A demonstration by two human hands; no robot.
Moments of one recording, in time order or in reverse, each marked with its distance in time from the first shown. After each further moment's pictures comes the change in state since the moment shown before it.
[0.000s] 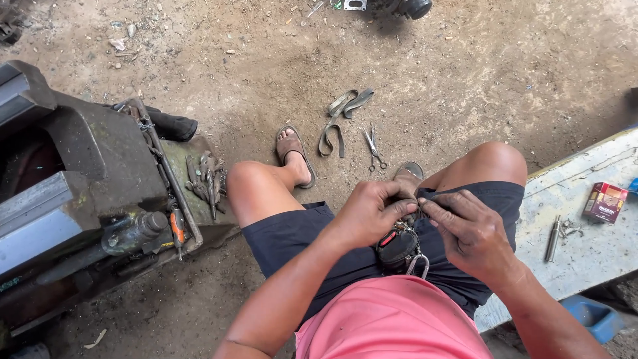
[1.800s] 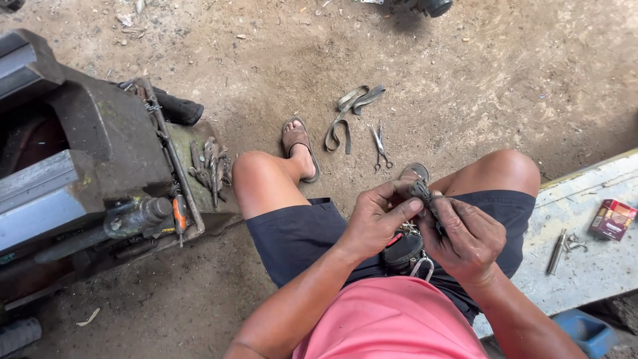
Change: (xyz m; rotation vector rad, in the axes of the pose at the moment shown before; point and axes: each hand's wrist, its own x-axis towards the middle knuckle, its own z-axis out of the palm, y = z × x) left_hand -0.024 -0.068 0.043 -0.827 0.320 -0.096; right_hand 0.026 -0.012 0.034 -0.202 0.388 -0.301
